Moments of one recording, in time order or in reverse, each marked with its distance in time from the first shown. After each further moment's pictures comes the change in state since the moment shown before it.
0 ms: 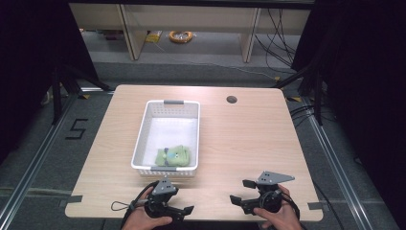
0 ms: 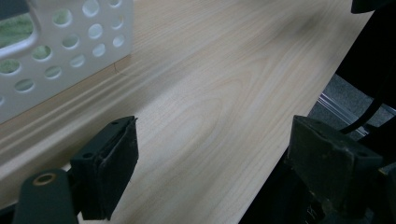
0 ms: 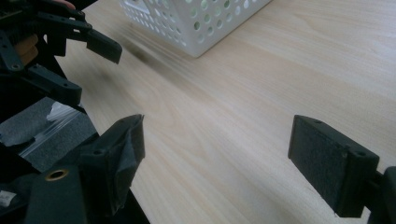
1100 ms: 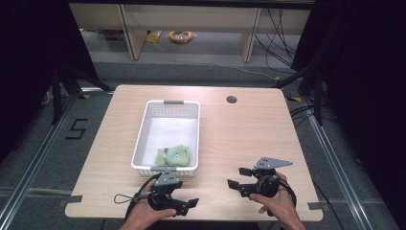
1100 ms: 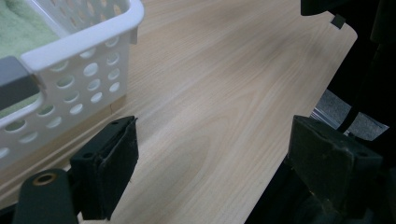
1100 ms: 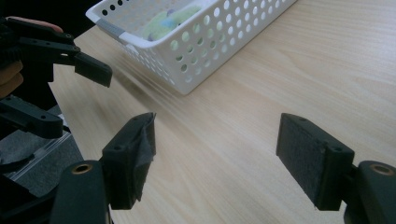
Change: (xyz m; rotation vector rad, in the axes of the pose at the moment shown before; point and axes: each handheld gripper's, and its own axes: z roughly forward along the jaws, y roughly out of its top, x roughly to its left) left arm -0.003 0.028 -0.003 -0.022 -0.020 -0.005; right arm -0.011 0.036 0.004 -0.033 0.011 0.023
